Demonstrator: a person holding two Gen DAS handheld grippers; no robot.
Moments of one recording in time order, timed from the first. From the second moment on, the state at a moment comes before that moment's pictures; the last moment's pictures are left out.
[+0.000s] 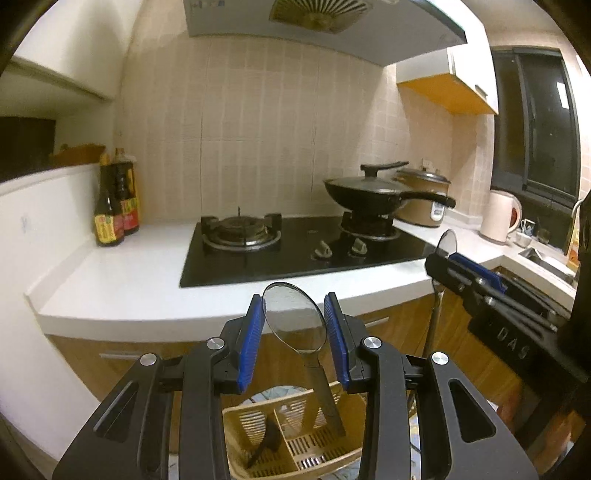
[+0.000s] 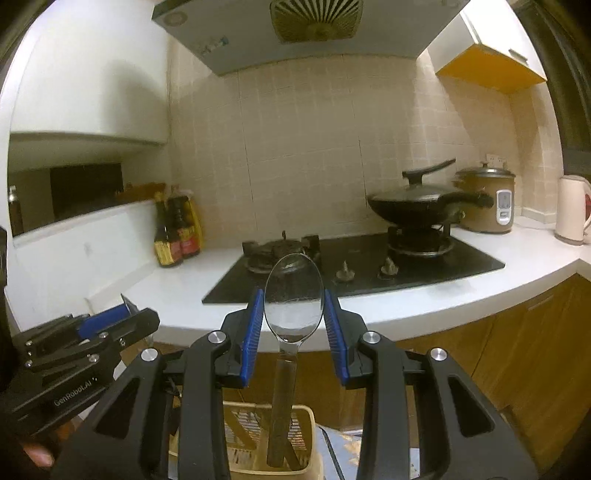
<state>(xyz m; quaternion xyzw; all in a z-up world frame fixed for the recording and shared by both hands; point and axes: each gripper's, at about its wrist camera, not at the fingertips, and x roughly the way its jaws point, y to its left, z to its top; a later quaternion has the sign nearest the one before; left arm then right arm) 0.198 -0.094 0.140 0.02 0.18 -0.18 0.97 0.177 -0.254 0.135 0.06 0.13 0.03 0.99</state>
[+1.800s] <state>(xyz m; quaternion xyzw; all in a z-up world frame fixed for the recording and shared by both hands) 0.158 -0.027 -0.017 -0.13 0.48 -0.23 0.83 0.086 -0.231 0.033 0.04 0.42 0.08 0.90</state>
